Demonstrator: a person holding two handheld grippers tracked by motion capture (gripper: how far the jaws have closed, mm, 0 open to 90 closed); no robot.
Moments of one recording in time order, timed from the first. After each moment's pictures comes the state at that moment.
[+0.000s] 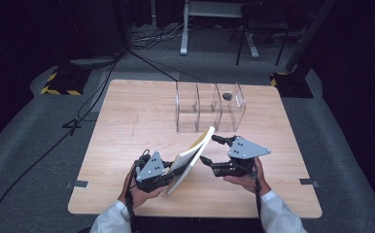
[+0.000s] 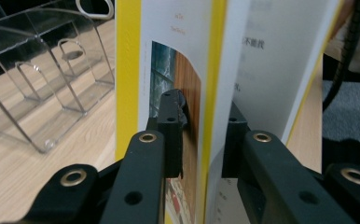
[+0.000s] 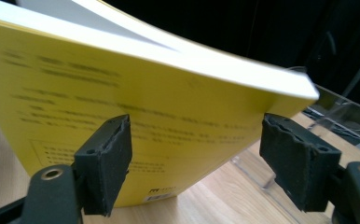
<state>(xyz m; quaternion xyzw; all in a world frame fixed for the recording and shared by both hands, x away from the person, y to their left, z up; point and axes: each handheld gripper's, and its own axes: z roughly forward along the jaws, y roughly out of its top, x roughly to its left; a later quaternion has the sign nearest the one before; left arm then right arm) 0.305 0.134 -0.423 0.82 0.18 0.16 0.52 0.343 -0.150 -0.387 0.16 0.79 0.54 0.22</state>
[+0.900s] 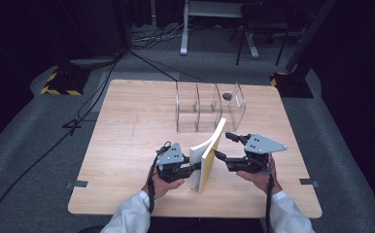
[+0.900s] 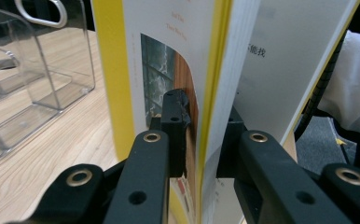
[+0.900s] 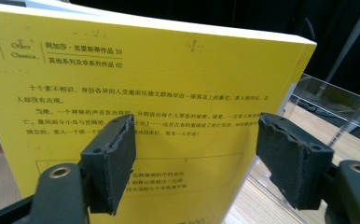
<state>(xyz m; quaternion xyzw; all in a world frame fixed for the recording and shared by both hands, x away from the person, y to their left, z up) 0.346 0.074 -0.436 0.80 0.17 0.07 0.58 0.354 -0.193 -0.386 0.21 0.78 0.55 0.22</state>
